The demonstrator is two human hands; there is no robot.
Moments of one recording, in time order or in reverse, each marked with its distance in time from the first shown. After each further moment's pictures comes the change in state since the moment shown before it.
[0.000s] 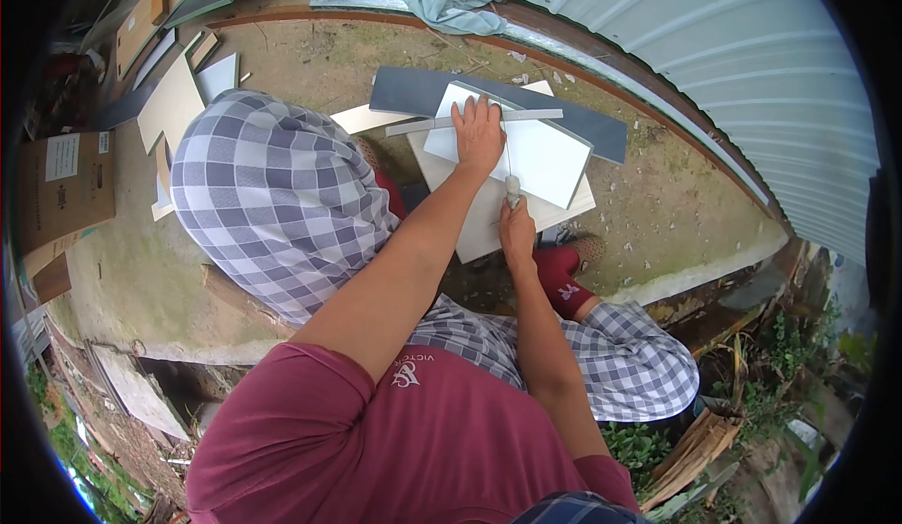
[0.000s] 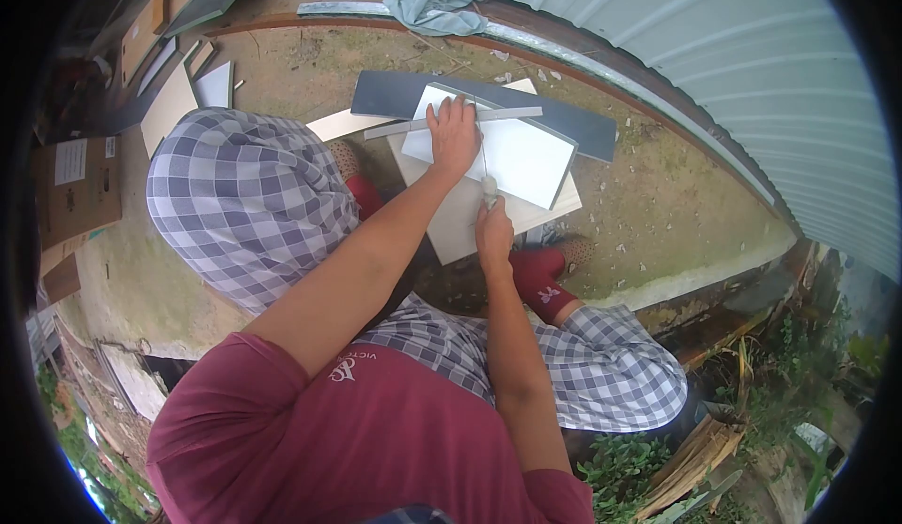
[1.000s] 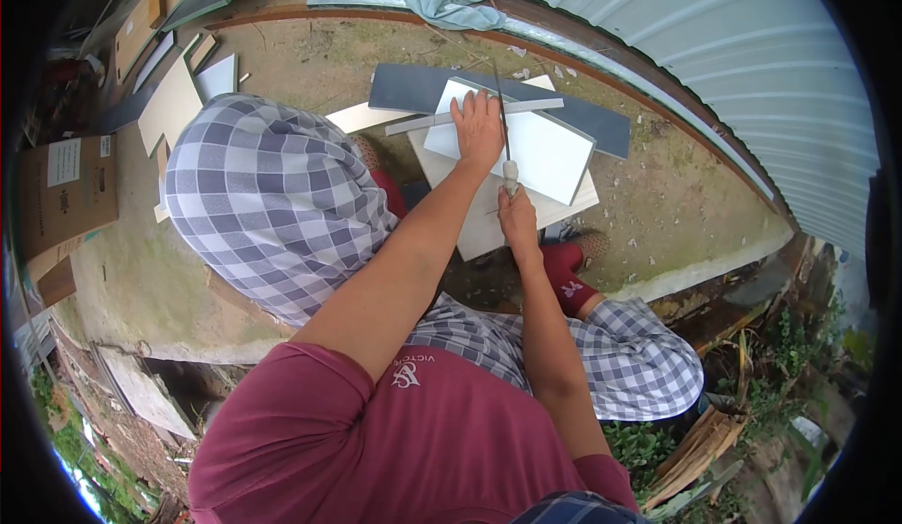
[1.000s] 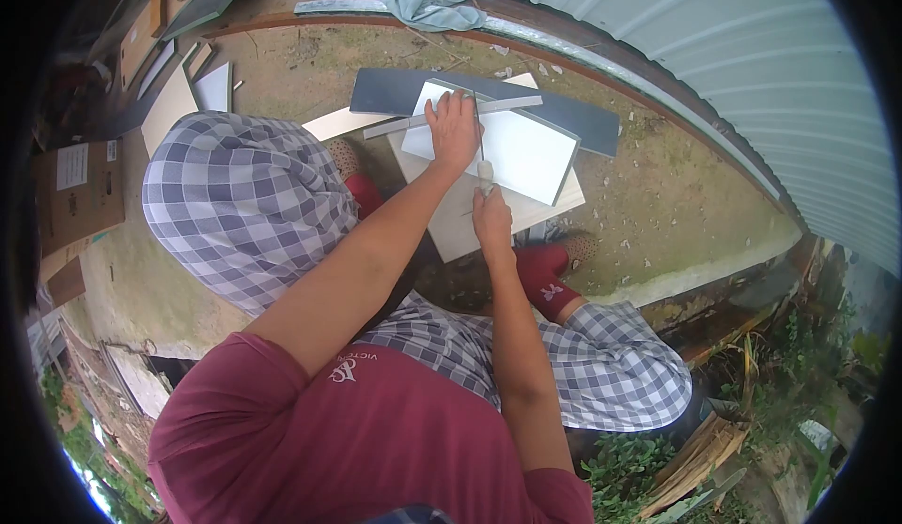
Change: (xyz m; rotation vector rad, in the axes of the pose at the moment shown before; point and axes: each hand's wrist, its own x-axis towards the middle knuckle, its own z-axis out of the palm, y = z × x) left_hand 0.002 -0.002 0.008 0.053 0.082 -0.005; right_hand 0.008 -0.020 -0.013 0.099 -0.068 -0.064
